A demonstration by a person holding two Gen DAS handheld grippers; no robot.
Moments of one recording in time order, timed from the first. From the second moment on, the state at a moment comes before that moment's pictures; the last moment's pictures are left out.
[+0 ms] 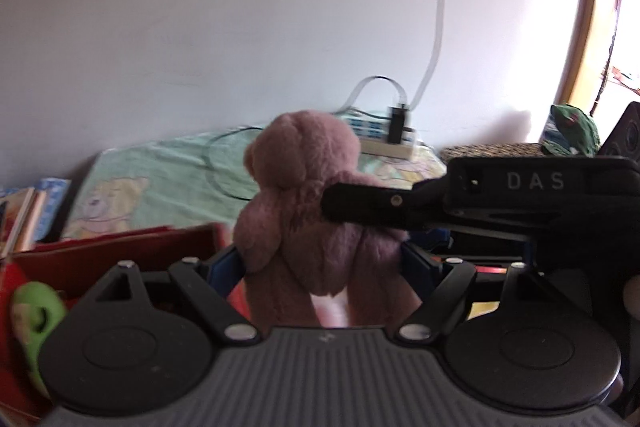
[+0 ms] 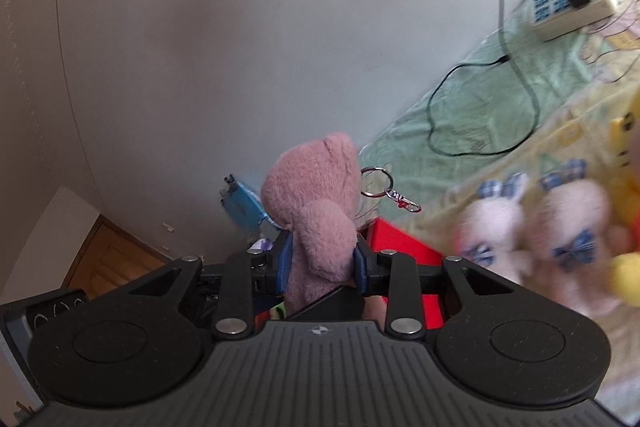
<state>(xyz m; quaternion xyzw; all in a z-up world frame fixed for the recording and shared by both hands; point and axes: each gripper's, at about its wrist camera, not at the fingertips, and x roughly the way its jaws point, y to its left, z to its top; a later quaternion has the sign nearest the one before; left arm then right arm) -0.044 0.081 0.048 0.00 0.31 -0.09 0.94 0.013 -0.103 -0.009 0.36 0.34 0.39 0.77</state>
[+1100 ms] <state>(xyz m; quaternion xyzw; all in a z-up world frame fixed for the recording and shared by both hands) -0.047 0.291 -0.037 0.00 0.42 -0.03 0.91 0.007 0.133 -0.071 0.26 0.47 0.36 0.77</state>
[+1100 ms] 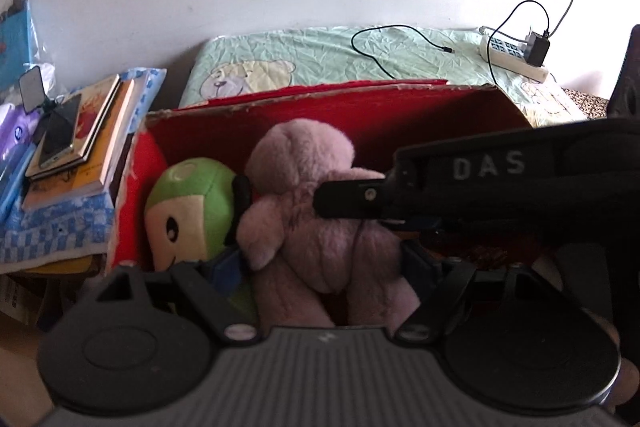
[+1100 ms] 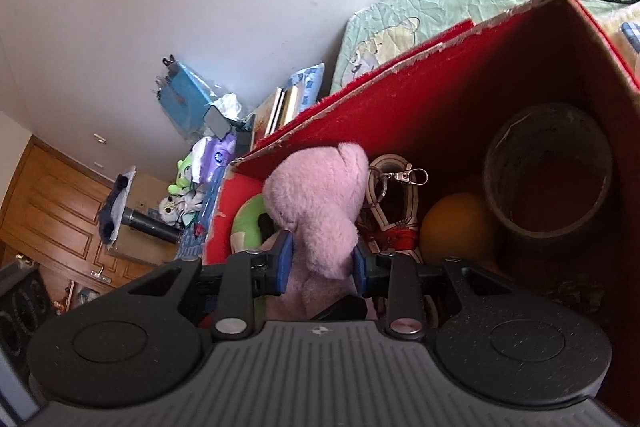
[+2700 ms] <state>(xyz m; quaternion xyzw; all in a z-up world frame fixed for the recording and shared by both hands) -0.044 0.233 -0.010 0.05 0.46 0.05 0.88 -0.008 0.081 -0.043 0.21 0.41 0.31 0.83</state>
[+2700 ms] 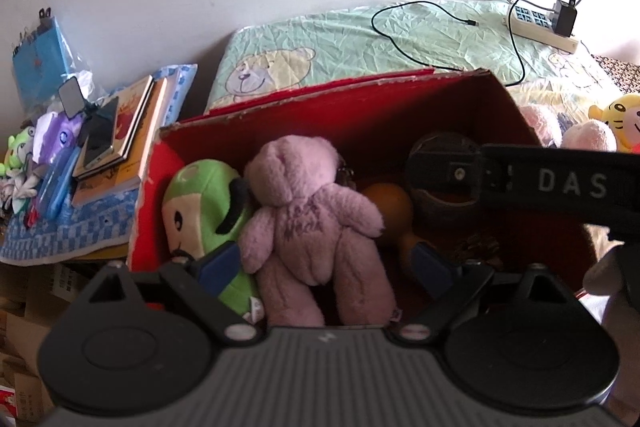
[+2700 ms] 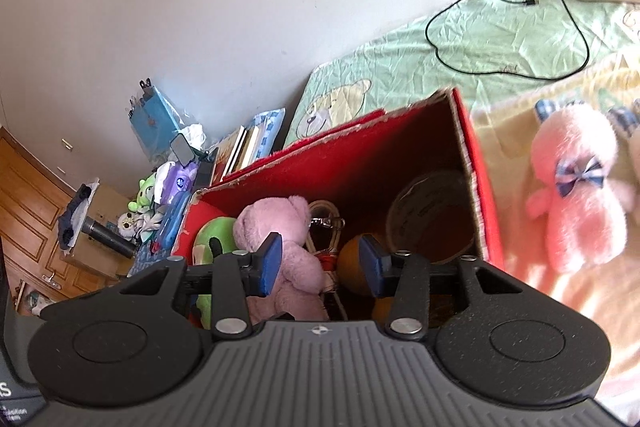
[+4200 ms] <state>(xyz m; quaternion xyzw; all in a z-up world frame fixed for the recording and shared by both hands) -0.024 0.000 0.001 0.08 0.46 0.02 0.88 -0.011 -0.142 -0.033 0.23 0.40 0.27 0.85</state>
